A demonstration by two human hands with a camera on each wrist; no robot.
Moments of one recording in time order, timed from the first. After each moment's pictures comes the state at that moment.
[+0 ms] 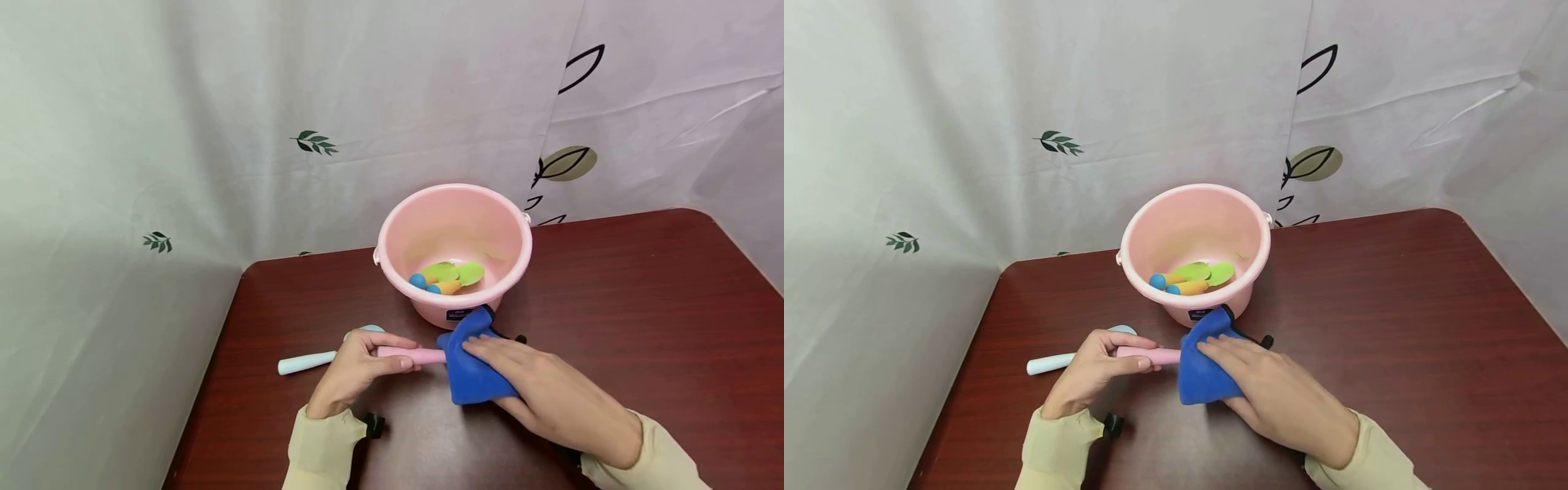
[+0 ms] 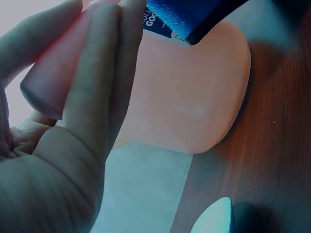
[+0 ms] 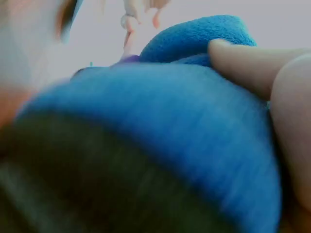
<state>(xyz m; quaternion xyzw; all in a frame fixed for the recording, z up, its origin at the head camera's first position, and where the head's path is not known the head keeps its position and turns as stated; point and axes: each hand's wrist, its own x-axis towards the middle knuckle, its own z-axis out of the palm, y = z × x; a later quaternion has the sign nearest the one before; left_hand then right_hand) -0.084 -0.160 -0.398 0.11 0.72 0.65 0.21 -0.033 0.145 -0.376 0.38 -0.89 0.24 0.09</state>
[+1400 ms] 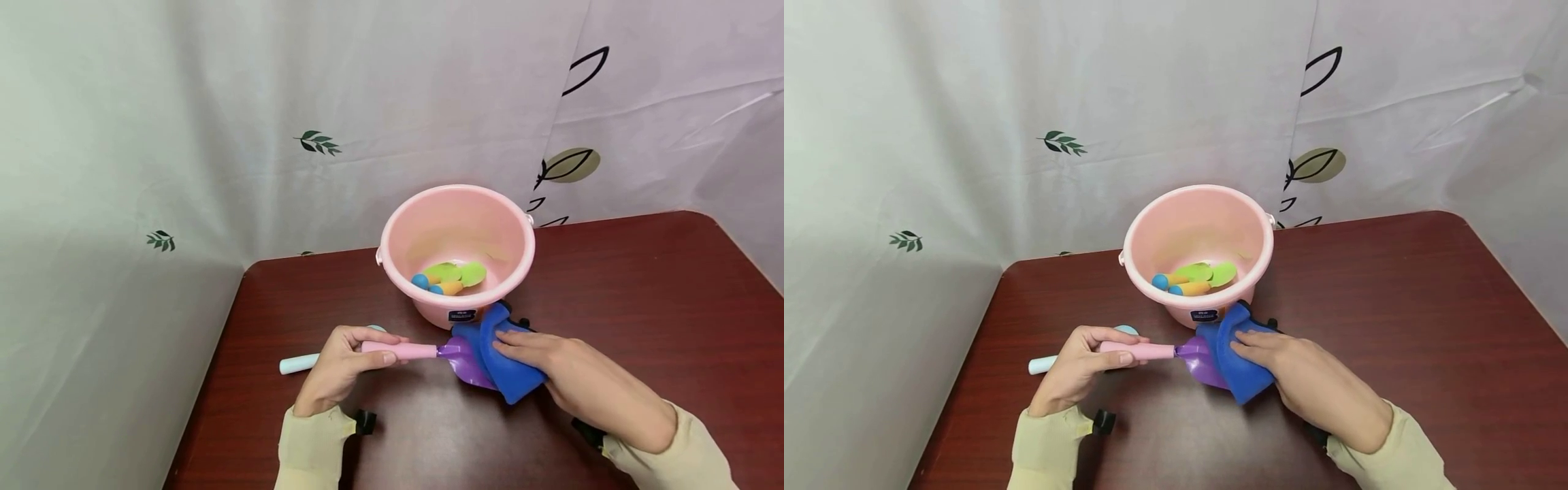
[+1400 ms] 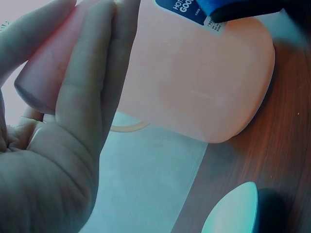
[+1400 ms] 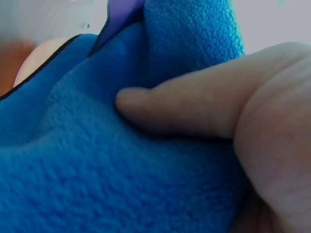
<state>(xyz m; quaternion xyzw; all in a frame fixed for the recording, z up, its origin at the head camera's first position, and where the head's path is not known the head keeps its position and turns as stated) -0.087 -0.177 -0.396 0.13 0.64 0.74 0.17 -0.044 0.174 -0.366 0.35 -0.91 0.21 0.05</state>
